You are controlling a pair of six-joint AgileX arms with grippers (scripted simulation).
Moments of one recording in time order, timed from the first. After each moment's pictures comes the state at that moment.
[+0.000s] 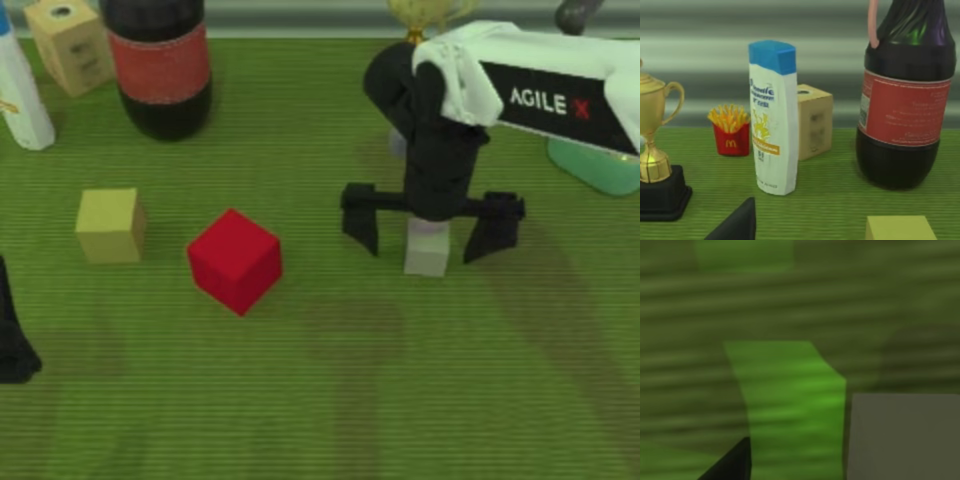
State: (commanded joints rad) left arm 0.00 0.00 0.00 0.00 0.00 0.00; right arm 0.51 2.41 1.86 -1.02 0.01 0.62
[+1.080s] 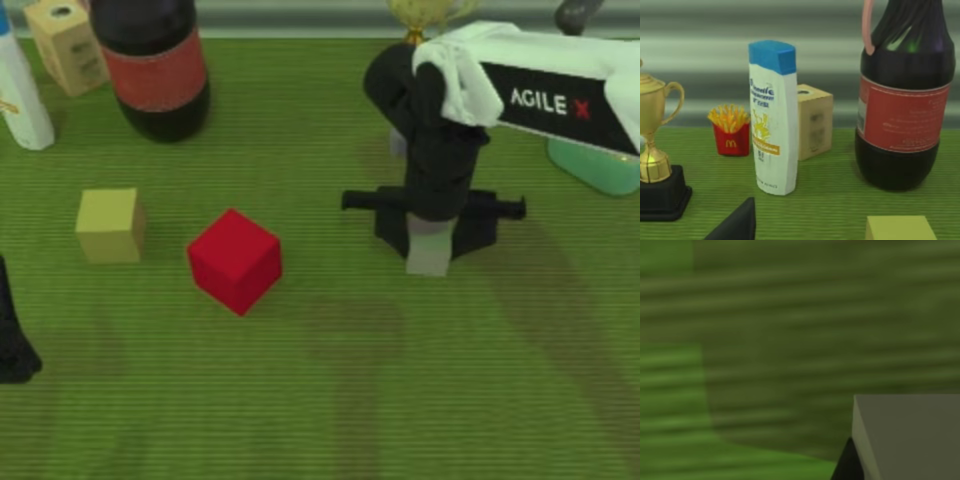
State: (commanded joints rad) left arm 0.00 0.00 0.00 0.00 0.00 0.00; right arm 0.51 2.41 1.86 -1.02 0.01 0.62
